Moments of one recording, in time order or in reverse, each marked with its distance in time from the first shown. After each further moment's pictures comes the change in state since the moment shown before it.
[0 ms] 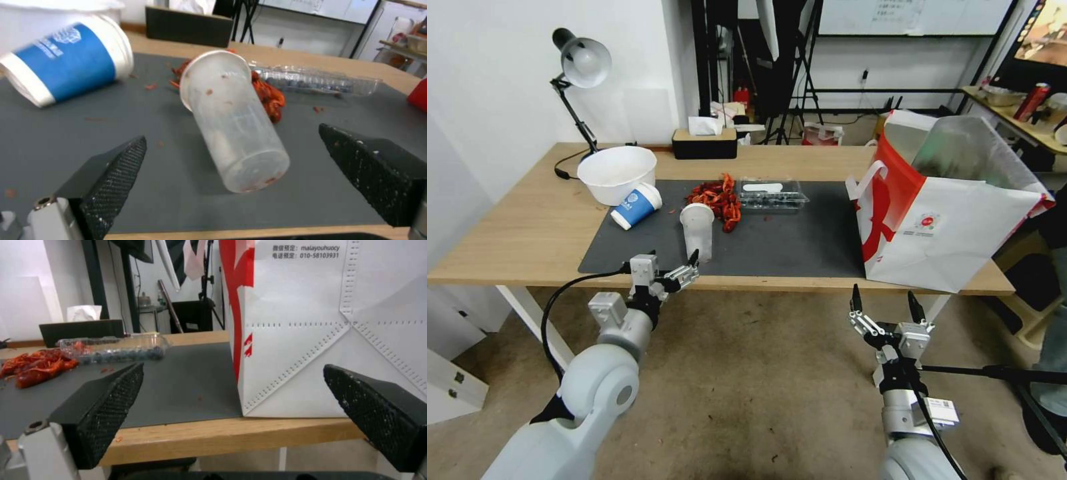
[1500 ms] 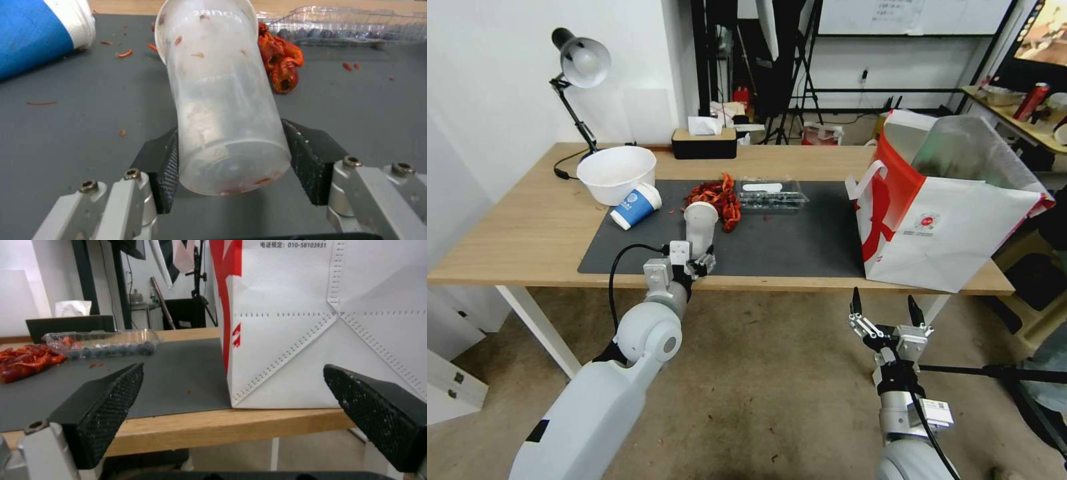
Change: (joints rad) left arm -0.225 -0.064 0.158 0.172 0.033 0.164 -0.129; right arm -0.003 0.024 0.010 -0.019 -0.020 0.007 0.007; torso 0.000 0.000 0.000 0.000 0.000
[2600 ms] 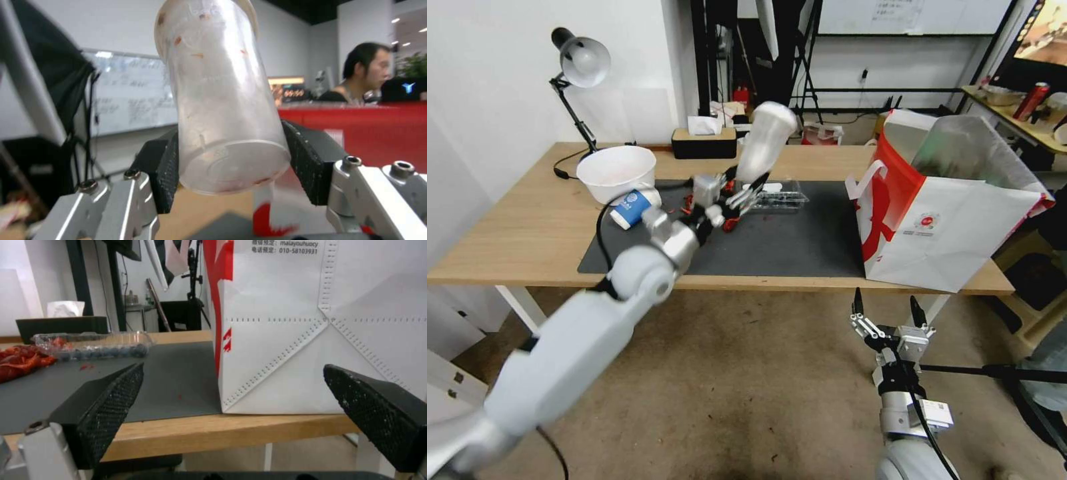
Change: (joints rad) left arm -0.576 0.164 0.330 0.196 -0.168 -0.518 0.615; right arm 0.009 -0.001 0.014 -0.006 -0.011 0.002 0.008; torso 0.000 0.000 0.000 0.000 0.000
